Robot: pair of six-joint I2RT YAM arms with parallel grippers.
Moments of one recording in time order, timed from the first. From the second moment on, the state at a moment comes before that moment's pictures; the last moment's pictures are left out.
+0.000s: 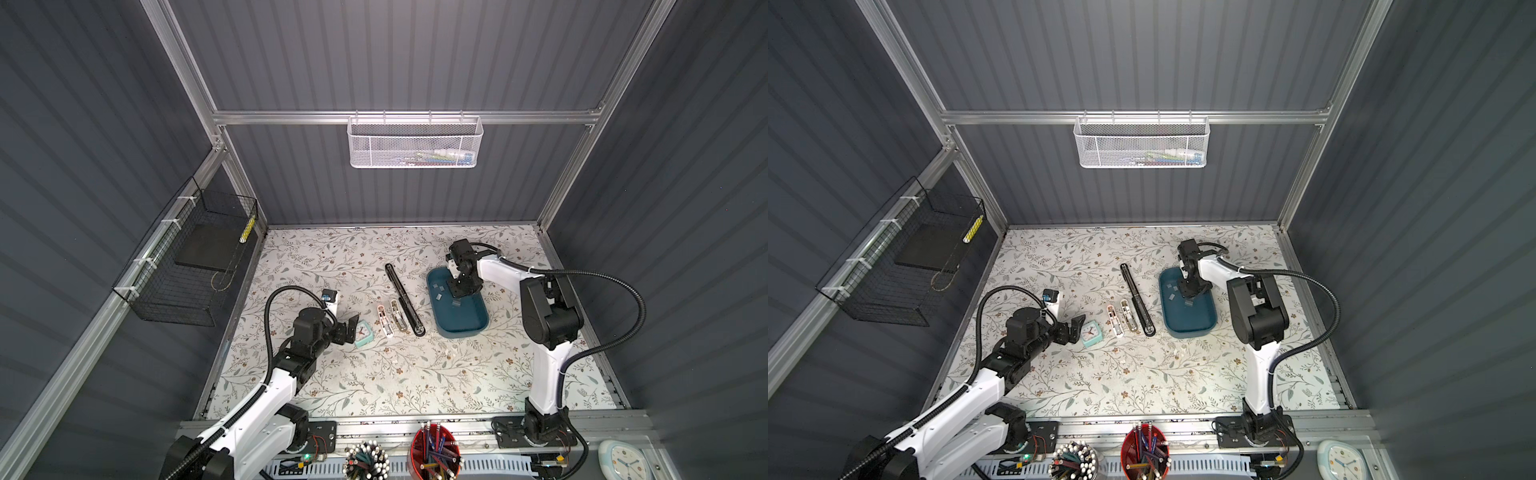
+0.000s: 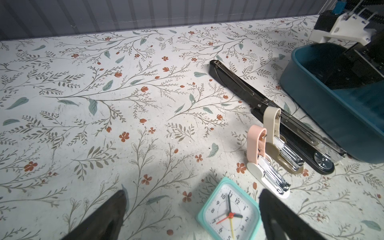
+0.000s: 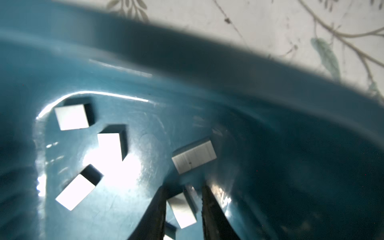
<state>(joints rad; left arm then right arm) -0.37 0.91 0.35 0.05 0.03 -0.06 0.34 2.05 1.45 -0.71 0.08 0.00</state>
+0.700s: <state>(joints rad) -0.37 0.90 0.35 0.05 0.03 -0.06 0.35 2.07 1.48 -0.74 0.09 0.00</state>
